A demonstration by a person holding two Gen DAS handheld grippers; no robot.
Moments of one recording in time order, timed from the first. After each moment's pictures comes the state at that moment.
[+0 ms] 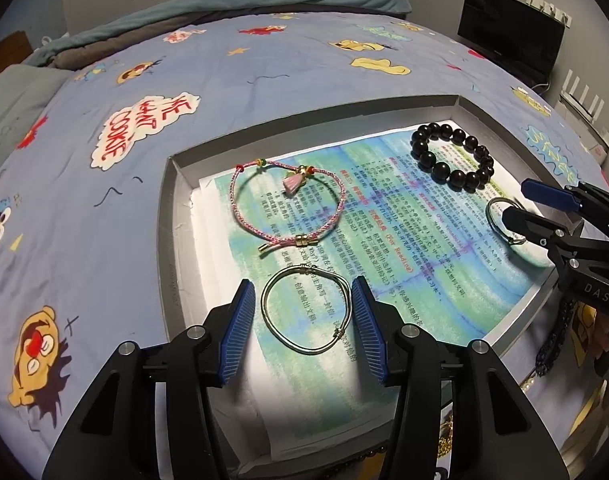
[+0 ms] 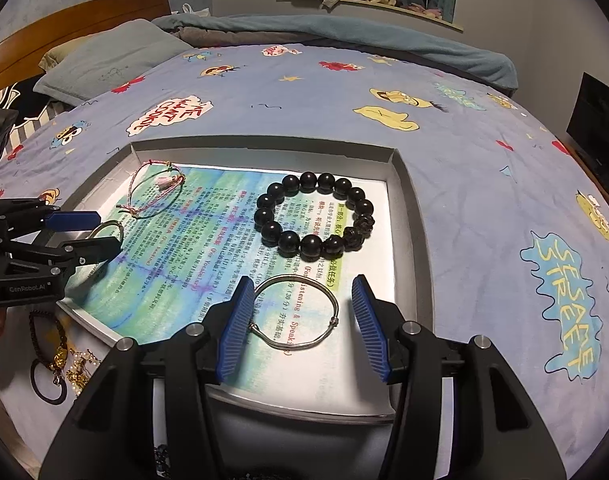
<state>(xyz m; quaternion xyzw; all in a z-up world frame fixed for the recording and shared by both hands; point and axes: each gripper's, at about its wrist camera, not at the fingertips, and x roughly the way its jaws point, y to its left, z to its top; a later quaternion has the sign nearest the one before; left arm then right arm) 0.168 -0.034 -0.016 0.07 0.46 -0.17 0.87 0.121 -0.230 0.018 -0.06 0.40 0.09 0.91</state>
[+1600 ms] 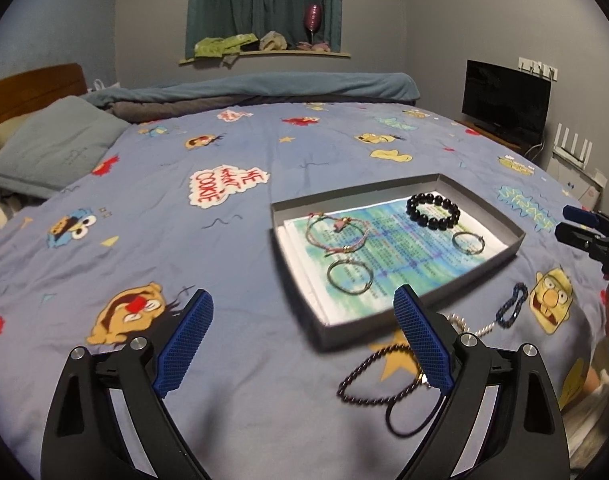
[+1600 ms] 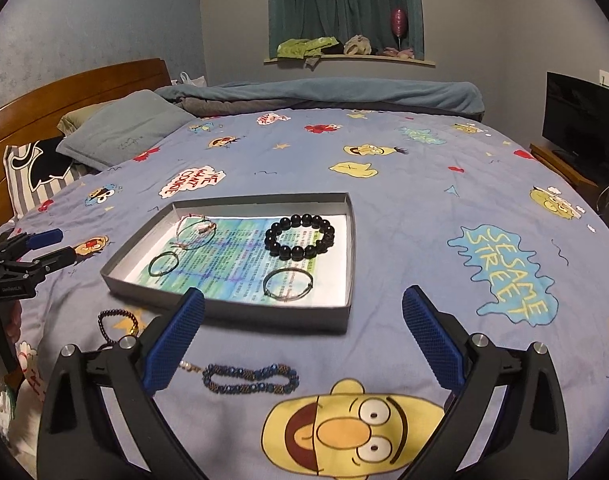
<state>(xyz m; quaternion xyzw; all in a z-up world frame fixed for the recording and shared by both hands) 0.048 0.041 0.043 0.04 0.31 -0.13 0.94 0.011 -0.271 0.078 0.00 0.30 0.09 0.95</state>
